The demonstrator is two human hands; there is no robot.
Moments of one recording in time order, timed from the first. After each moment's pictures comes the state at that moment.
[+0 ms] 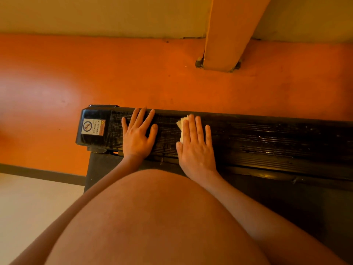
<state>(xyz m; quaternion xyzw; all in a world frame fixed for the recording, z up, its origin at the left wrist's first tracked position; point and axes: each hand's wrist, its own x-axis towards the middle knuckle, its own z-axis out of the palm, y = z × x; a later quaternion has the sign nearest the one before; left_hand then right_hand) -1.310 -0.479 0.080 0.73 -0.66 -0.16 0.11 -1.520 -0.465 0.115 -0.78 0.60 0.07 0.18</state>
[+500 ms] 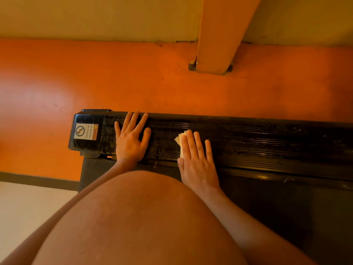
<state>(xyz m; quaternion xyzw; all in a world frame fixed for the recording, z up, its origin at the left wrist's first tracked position) -1.310 -0.480 0.082 0.72 -0.66 -0.17 0.11 -1.549 -0.430 0.120 -0.78 0.59 0.08 0.20</state>
